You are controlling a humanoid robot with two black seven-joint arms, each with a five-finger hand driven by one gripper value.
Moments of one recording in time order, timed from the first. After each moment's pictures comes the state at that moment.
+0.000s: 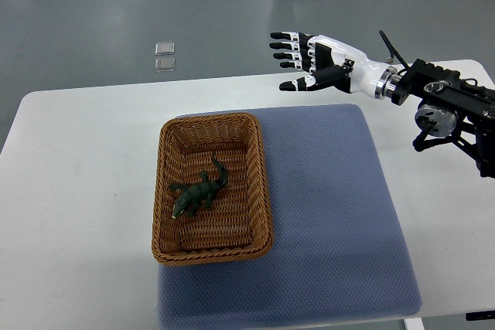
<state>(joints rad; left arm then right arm) 0.01 0.00 -0.05 -0.16 0.06 0.11 0.00 0.98 -0.39 0.28 0.83 -0.31 0.38 0.36</state>
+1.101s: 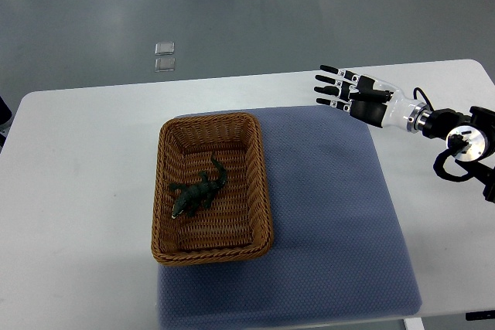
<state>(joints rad) 0.01 0.00 -0.05 -0.16 0.06 0.11 0.00 0.86 -0.40 0.30 0.68 0.18 0.55 0.11</state>
